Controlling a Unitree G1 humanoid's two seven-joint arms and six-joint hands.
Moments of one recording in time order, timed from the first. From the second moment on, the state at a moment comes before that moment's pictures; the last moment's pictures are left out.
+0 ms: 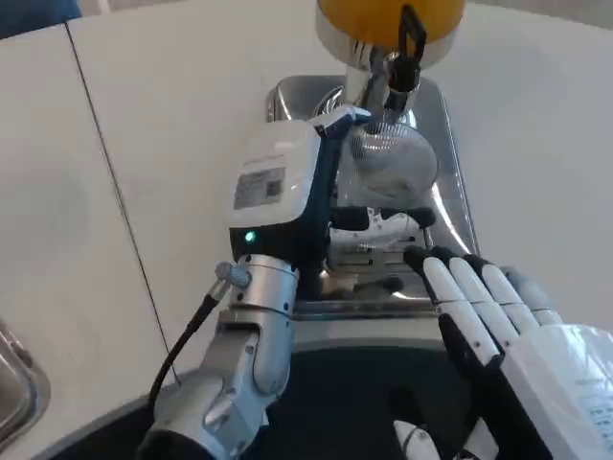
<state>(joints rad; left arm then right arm) -0.74 0.12 -0.33 0.65 0.80 -0.14 0.62 0.63 0.05 0.13 -1.03 -1.12 -0.25 0.34</state>
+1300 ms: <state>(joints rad) -0.47 0.42 -0.25 0.27 0.71 -0.27 0.48 0.61 0.07 0.14 -1.03 -1.11 -0.25 0.36</state>
